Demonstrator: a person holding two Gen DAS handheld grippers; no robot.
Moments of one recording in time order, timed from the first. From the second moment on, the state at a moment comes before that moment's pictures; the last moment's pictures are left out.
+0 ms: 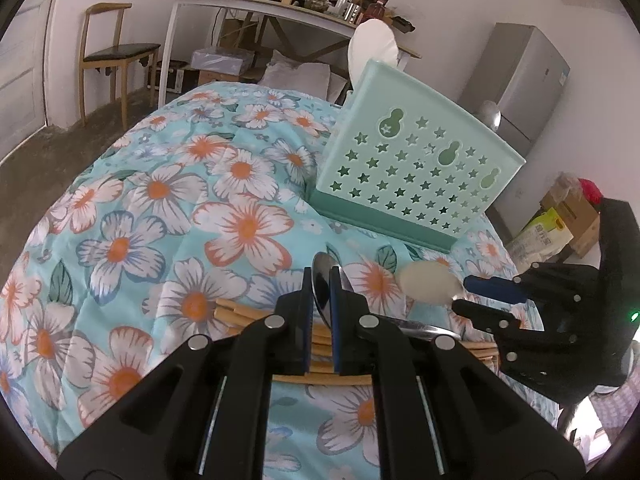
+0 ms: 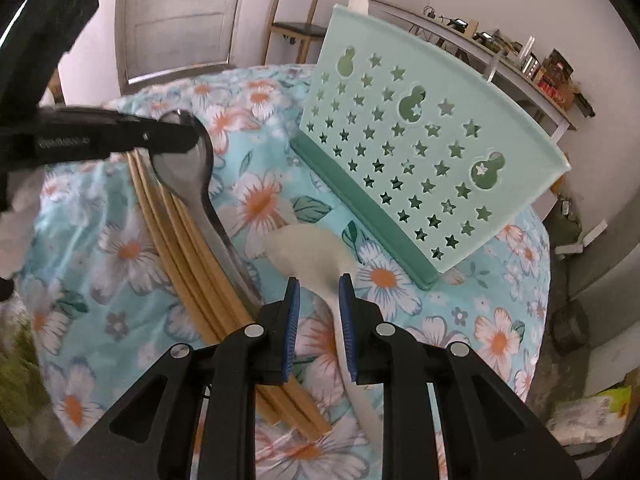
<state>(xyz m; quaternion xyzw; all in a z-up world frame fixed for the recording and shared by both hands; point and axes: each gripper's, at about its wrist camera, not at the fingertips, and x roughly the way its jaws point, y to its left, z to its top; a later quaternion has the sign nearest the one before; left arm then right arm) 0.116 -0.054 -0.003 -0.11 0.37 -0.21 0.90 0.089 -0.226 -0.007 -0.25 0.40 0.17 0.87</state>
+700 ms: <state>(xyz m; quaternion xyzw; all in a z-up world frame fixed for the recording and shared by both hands) 0.123 -0.041 -0.021 -0.14 0.37 -0.24 0.89 0.096 -0.192 -0.017 -0.34 0.31 0.08 0.88</state>
